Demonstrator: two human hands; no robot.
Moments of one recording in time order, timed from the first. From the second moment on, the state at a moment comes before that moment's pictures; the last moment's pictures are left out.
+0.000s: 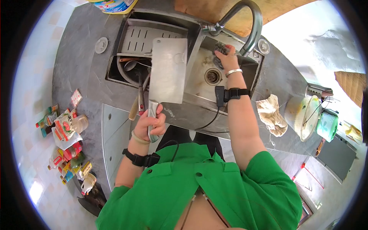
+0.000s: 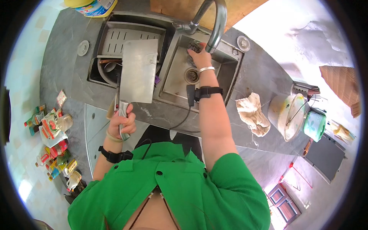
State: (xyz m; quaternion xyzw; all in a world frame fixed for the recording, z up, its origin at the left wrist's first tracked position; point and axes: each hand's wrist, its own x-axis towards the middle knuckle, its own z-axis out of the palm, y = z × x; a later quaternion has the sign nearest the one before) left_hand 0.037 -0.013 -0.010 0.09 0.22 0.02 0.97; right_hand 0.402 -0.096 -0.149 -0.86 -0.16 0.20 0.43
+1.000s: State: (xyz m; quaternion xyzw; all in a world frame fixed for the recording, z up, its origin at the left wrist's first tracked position) left_hand 0.056 -0.019 -0.011 0.11 0.22 0.00 0.97; right_hand 0.400 -0.093 -0.112 -0.42 0.15 0.50 0.74
